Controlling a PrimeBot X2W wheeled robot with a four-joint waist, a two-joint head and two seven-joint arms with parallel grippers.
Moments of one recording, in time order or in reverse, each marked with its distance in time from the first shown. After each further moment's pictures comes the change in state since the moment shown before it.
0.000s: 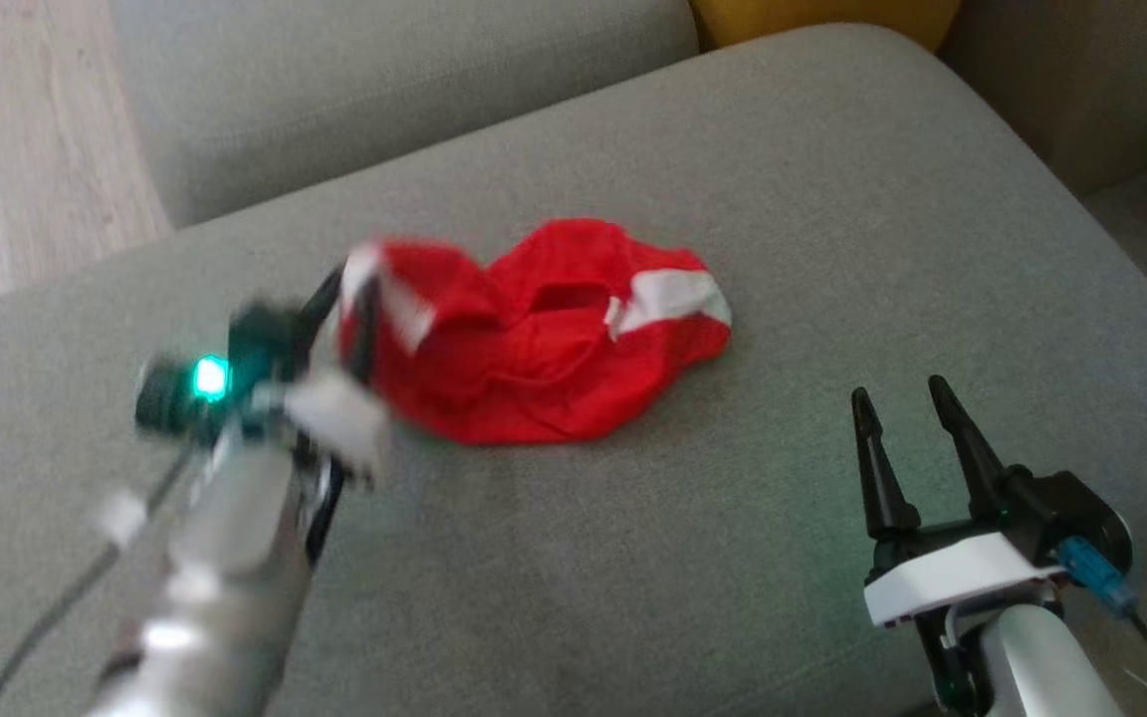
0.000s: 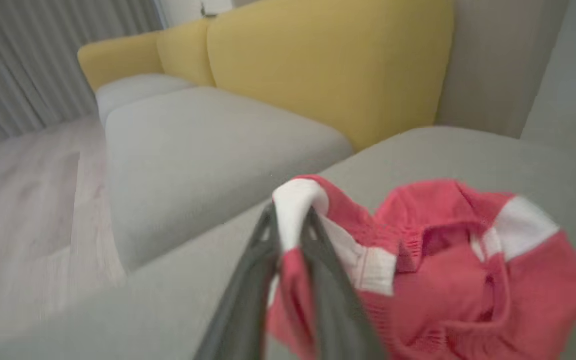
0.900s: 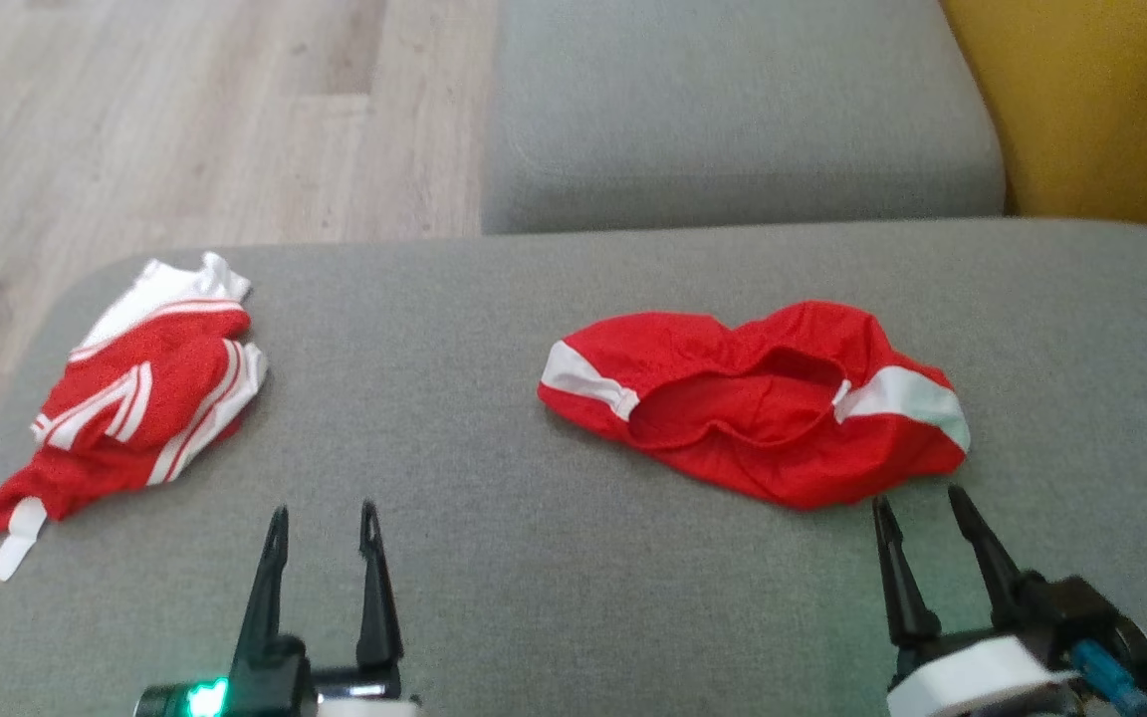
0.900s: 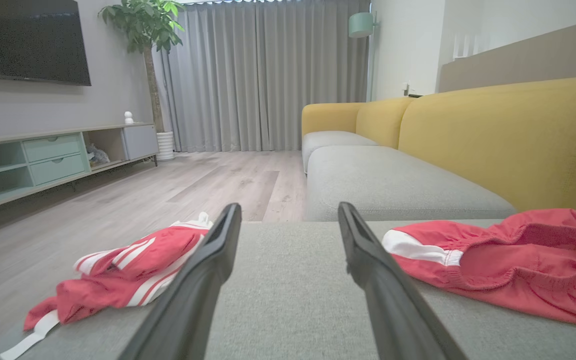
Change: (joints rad) left arm 0.832 -0.032 0.085 -0.942 0.072 0.350 -0.026; right arm 0.156 0.005 -0.030 -0.026 -0.026 0.000 0.000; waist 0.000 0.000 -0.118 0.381
